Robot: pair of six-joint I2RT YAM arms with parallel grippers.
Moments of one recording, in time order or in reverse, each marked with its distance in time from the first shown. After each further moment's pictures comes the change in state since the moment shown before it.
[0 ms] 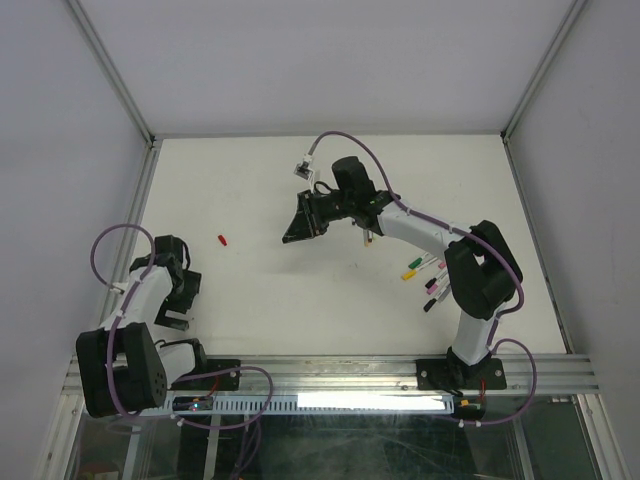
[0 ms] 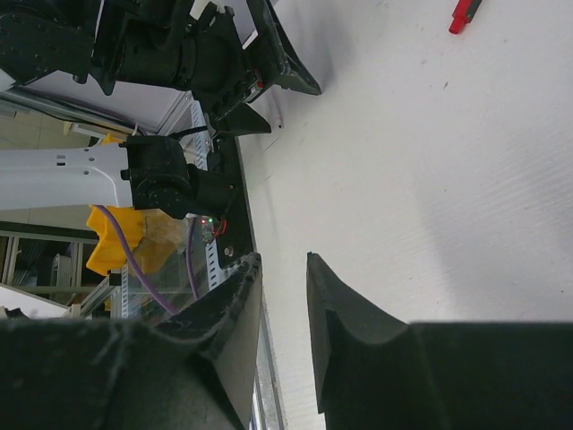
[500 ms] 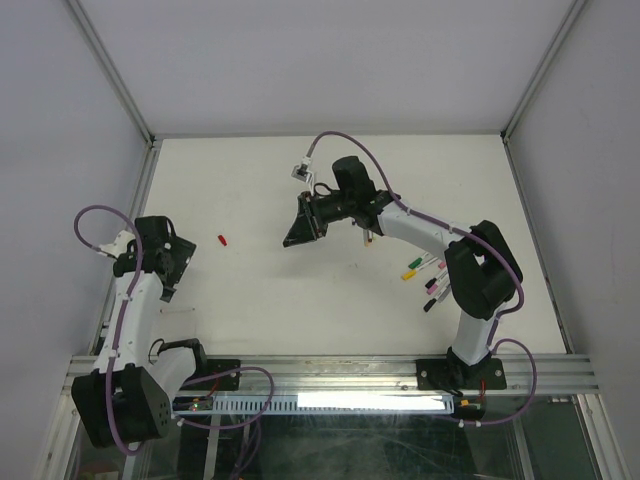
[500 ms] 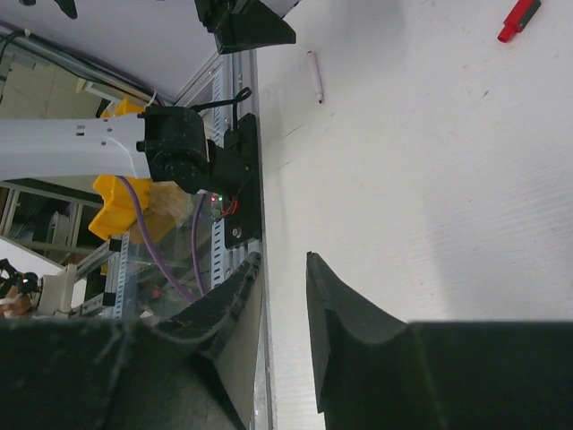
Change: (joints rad) left arm 0.000 -0.167 0.174 0.068 0.049 0.274; right arm -0.003 0.000 -0.001 0.021 -0.093 -0.059
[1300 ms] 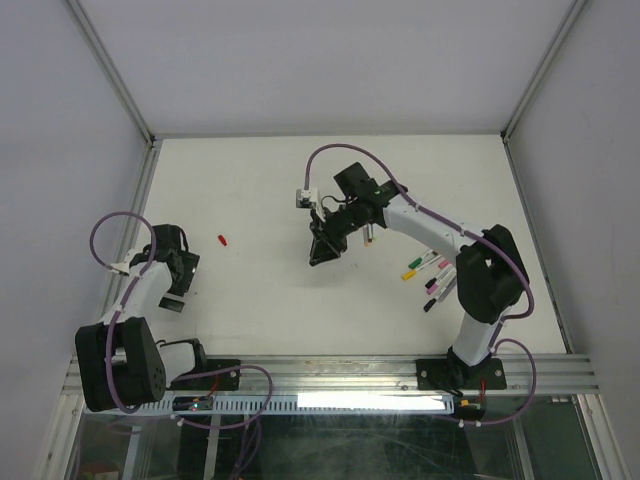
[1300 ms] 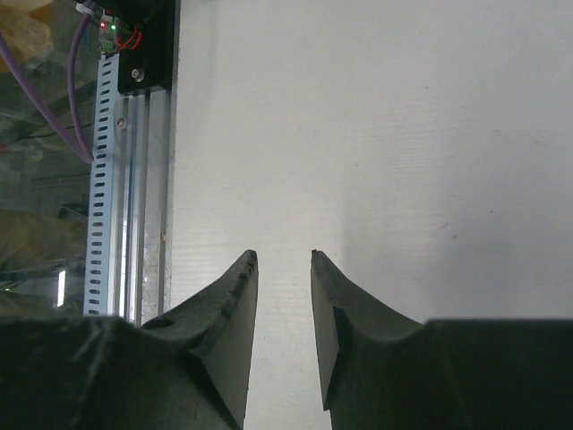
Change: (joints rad) left arm 0.000 0.177 -0.131 0.127 -0.071 -0.164; right arm -0.003 -0.031 0.089 -0.652 0.079 -0.811
